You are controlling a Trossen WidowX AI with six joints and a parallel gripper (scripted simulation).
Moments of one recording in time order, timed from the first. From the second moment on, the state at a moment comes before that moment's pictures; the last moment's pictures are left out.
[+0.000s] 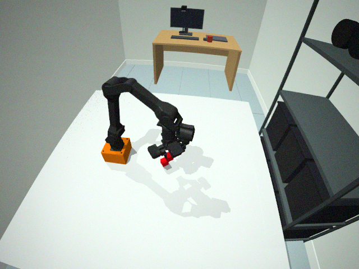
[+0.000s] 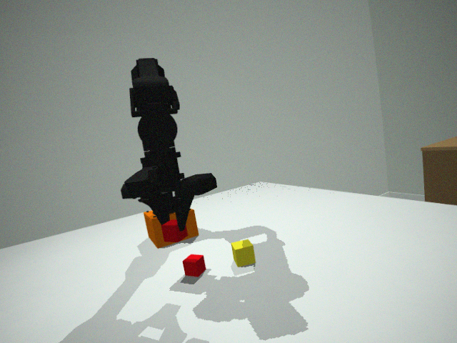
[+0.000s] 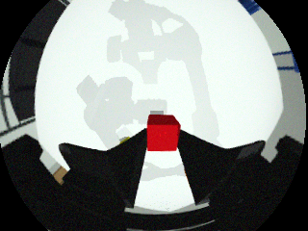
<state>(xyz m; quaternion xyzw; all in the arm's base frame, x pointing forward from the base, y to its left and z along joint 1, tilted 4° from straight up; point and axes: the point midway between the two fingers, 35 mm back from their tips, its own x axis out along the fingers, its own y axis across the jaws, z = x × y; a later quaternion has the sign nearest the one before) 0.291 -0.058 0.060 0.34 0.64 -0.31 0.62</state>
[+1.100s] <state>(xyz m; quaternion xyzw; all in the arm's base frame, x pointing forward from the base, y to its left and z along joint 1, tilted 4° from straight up) 0.298 0.047 0.049 0.36 0.63 -0.33 0.61</state>
